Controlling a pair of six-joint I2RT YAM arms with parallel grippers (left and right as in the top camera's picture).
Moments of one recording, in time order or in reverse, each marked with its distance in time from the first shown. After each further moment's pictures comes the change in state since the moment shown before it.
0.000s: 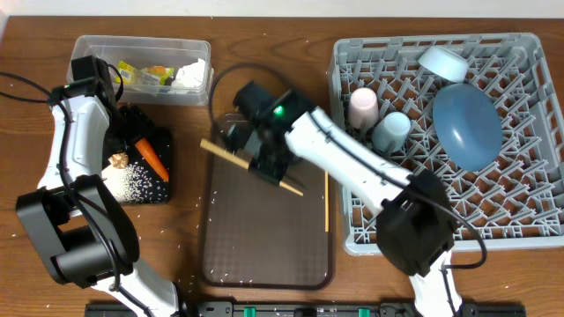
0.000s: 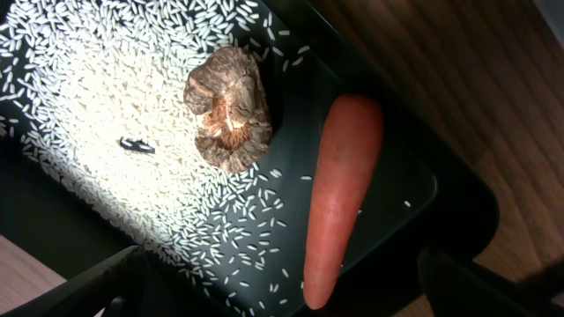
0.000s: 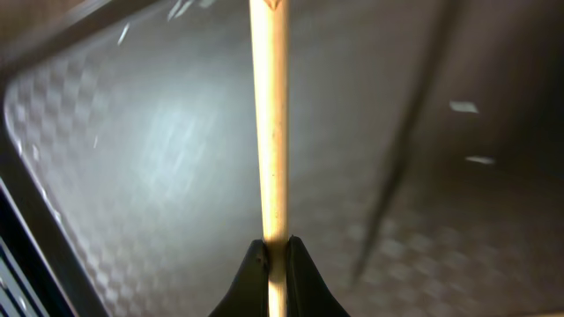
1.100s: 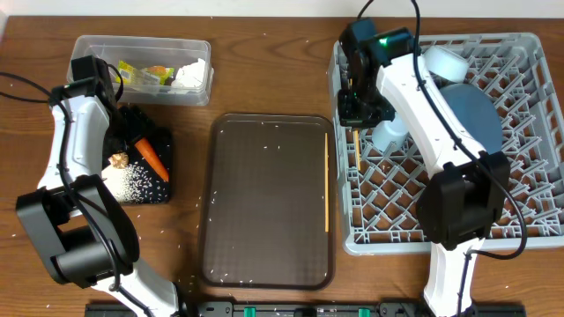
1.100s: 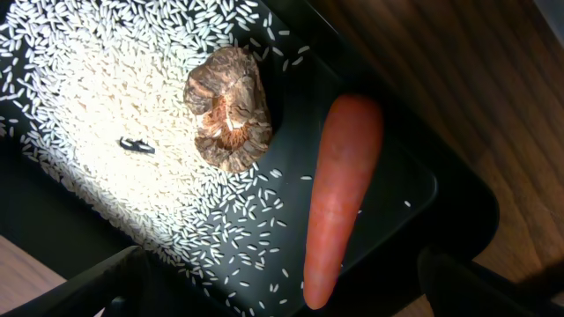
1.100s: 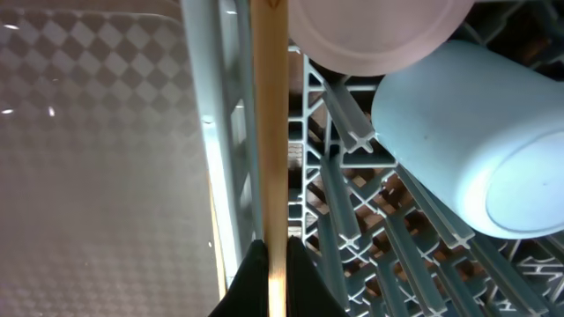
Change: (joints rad) left arm 0.000 0.000 0.000 0.000 0.000 0.000; right arm -0.401 -0.011 0.098 -0.250 0.221 0.689
